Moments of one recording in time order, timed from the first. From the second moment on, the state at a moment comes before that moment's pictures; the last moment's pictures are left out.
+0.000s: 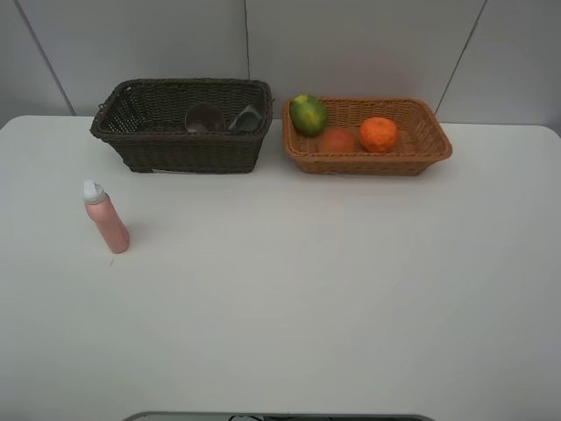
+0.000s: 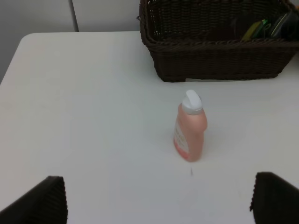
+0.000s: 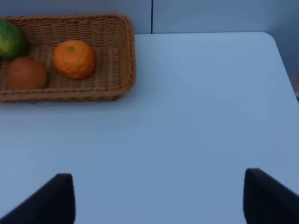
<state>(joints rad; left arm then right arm) -0.07 -0.01 -0.50 0.03 1.07 -0.05 0.10 0.58 -0.86 -0.22 1.01 0.20</state>
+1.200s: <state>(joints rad) -0.07 -0.01 -0.50 0.03 1.07 -0.05 0.10 0.16 -0.53 -0.16 1.07 0.16</state>
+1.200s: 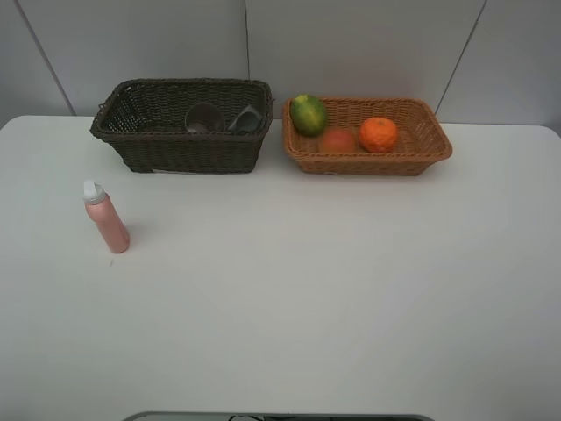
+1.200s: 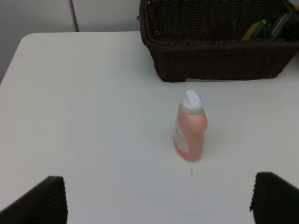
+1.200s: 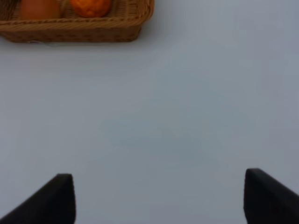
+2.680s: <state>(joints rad) -0.07 -0.01 -0.50 0.03 1.07 -0.05 0.05 0.00 -0.52 -0.15 1.07 0.13</state>
